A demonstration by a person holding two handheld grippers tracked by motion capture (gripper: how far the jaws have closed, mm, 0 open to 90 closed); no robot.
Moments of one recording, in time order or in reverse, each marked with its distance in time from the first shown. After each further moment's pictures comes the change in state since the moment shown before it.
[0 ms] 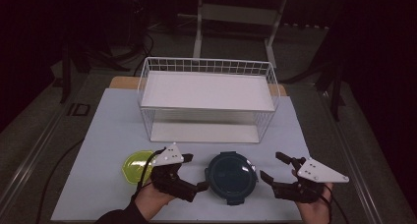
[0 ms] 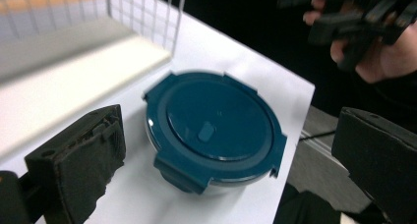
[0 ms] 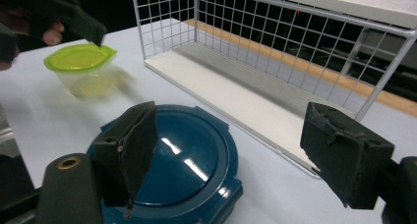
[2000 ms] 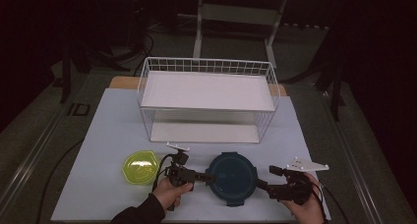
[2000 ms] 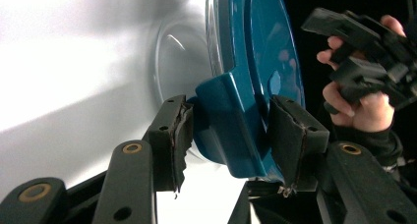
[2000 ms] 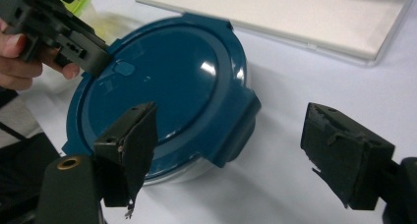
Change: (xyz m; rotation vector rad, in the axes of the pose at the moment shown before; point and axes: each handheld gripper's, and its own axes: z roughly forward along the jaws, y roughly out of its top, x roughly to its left) left arm 0.059 -0.041 0.063 0.196 -0.219 -0.600; right arm -0.016 -0.039 0.028 0.284 0.075 0.318
